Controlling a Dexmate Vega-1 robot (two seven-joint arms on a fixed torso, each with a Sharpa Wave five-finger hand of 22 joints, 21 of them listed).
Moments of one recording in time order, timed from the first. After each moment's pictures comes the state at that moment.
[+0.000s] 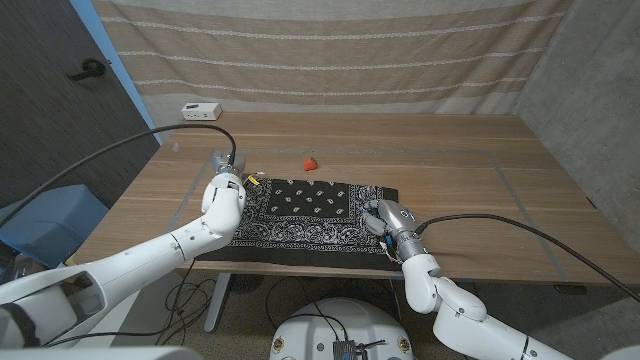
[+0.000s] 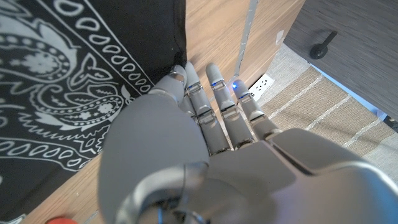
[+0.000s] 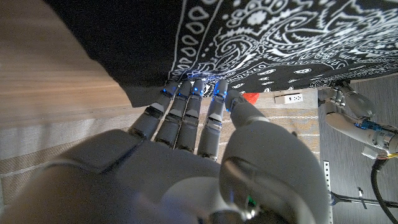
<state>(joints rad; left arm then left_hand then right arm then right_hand) 0.68 0.81 0.89 -1.70 1.14 0.88 -0.31 1.13 0.16 0.39 -0.13 0.18 0.91 -0.04 0.36 0.24 0.93 -0.16 0.48 0.38 0.71 -0.08 0.41 0.29 0.20 0.03 0.79 0.22 -1.19 -0.68 -0.75 -1.99 -0.49 -0.50 -0.48 0.67 0.18 0.53 -0.12 0.18 0.76 -0.01 0.24 0.18 0.65 0.05 0.25 0.20 0.48 -0.04 0.36 0.27 0.48 0.08 0.27 0.19</state>
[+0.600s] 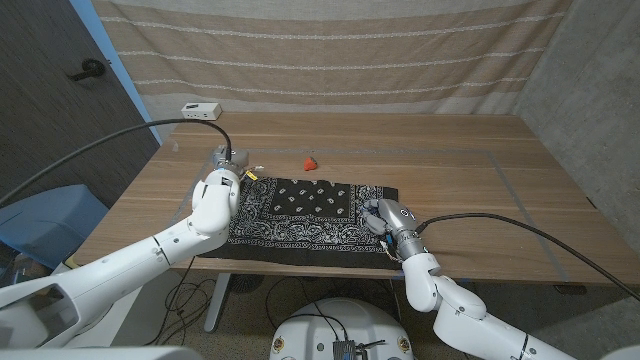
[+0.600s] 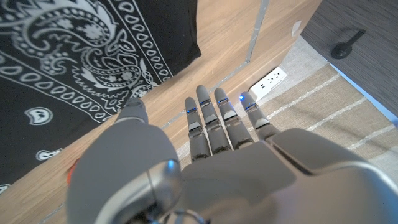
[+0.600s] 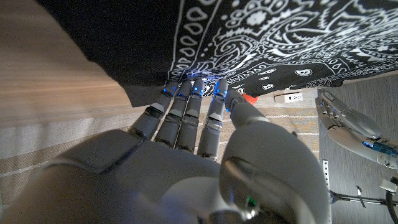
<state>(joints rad) 0.73 0.87 0.80 -1.90 1.10 0.88 -0.41 0.68 -0.01 0.21 0.00 0.19 0.52 -0.08 0.19 0.20 0.56 -0.04 0.32 0.40 0.44 -0.05 0.23 0.23 -0.01 0.12 0.79 0.21 -1.18 -0.68 -0.75 -1.98 -0.48 -0.48 -0.48 0.67 0.18 0.54 -0.12 0.18 0.76 -0.01 0.24 0.18 0.65 0.05 0.25 0.20 0.49 -0.05 0.36 0.27 0.48 0.08 0.27 0.19</state>
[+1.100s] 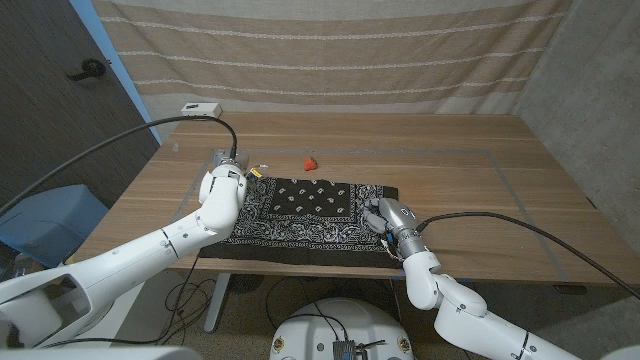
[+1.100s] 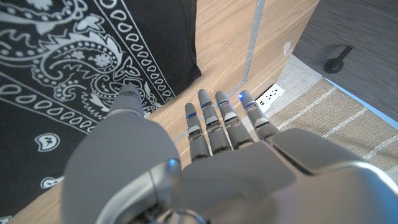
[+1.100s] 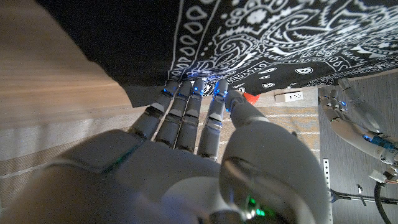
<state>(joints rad) 0.69 0.84 0.84 -1.86 1.27 0.88 -0.64 0.77 -0.06 0.22 -0.08 0.23 0.43 -0.12 0.18 0.20 0.50 -0.05 0.26 0.36 0.41 -0.05 0.21 0.20 0.01 0.11 0.79 0.21 -1.17 -0.68 -0.74 -1.97 -0.47 -0.47 -0.48 0.67 0.18 0.54 -0.12 0.18 0.77 -0.01 0.23 0.18 0.65 0.05 0.25 0.20 0.49 -0.05 0.36 0.27 0.48 0.08 0.27 0.19</state>
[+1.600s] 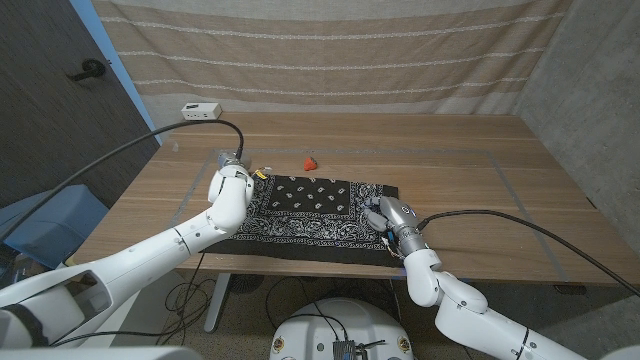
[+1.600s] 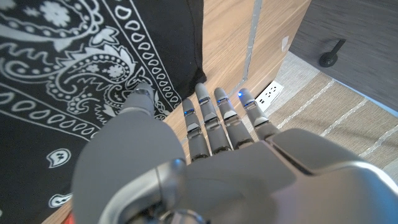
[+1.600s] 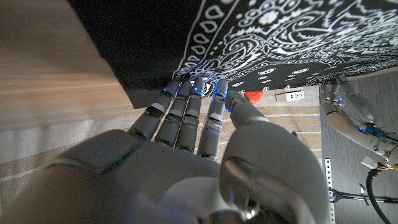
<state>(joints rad) 0.66 0.76 0.85 -1.72 1.35 0.82 -0.66 0.83 0.01 0.25 -0.11 0.24 0.56 -0.10 0.23 0.20 0.66 -0.08 0.29 0.32 0.49 -0.05 0.23 0.20 0.04 0.08 0.80 0.21 -1.16 -0.69 -0.73 -1.97 -0.46 -0.47 -0.48 0.67 0.18 0.54 -0.12 0.18 0.77 -0.01 0.23 0.18 0.65 0.05 0.24 0.20 0.49 -0.05 0.36 0.27 0.48 0.08 0.27 0.19</state>
